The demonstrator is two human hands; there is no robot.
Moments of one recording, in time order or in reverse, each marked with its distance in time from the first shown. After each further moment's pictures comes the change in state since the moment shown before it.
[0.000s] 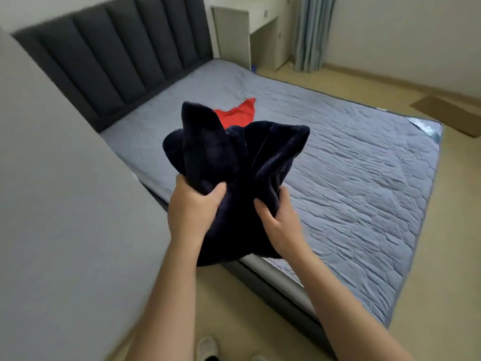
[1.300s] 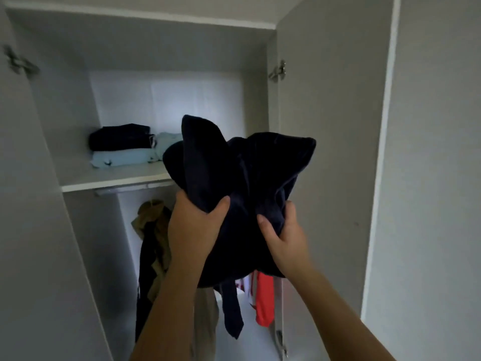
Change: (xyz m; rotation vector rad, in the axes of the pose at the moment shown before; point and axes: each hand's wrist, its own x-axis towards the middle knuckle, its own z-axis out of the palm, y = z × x) left_hand -0.871 -0.211 -0.693 0.445 1.982 -0.623; right_hand -0.960 -0.405 0.302 0.833 -1.807 -0.924
